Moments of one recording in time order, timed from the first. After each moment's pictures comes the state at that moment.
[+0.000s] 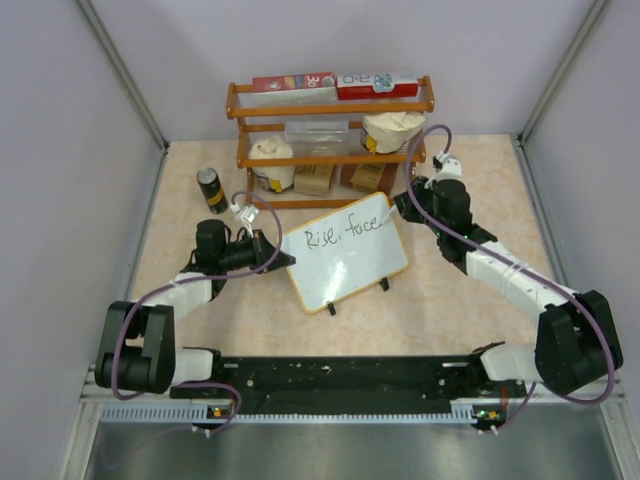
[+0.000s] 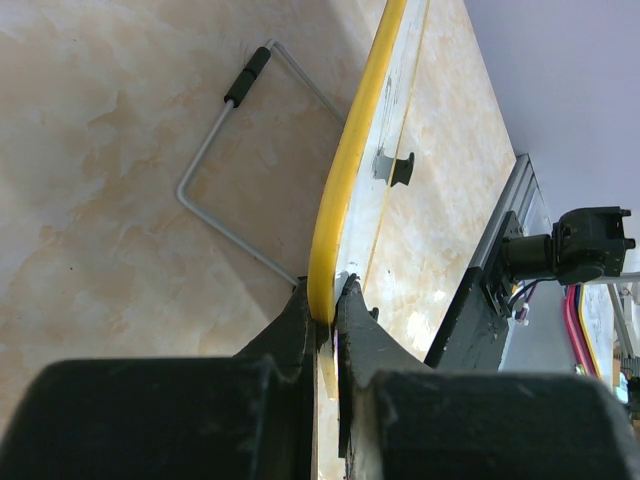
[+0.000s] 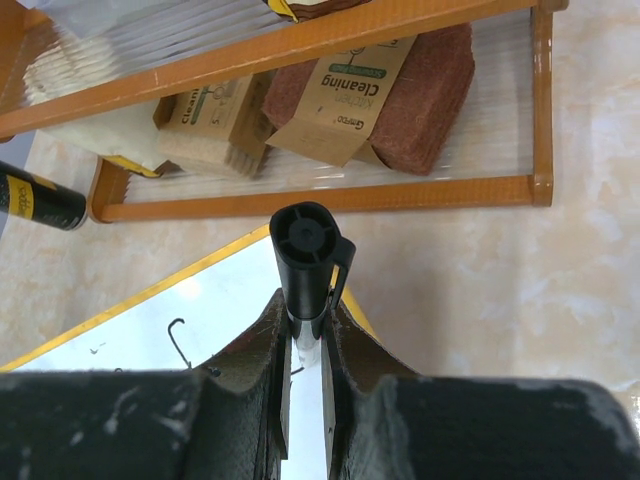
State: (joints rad) left arm -0.10 1.31 0.48 0.31 0.92 -0.45; right arm 0.40 1.31 0.82 0.16 0.05 0.51
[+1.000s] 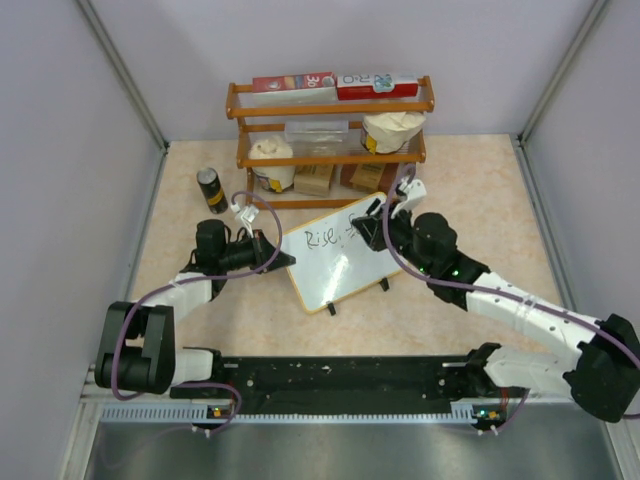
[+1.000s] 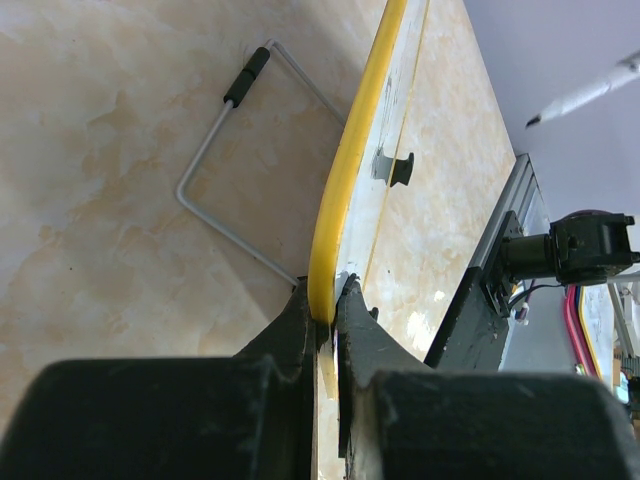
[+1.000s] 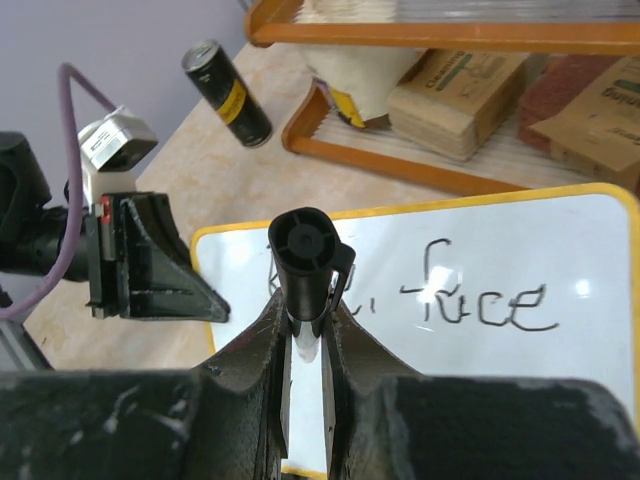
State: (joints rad) left arm -0.10 1.30 0.48 0.31 0.92 -0.45; right arm 0.74 1.10 0.75 0.24 0.08 0.41
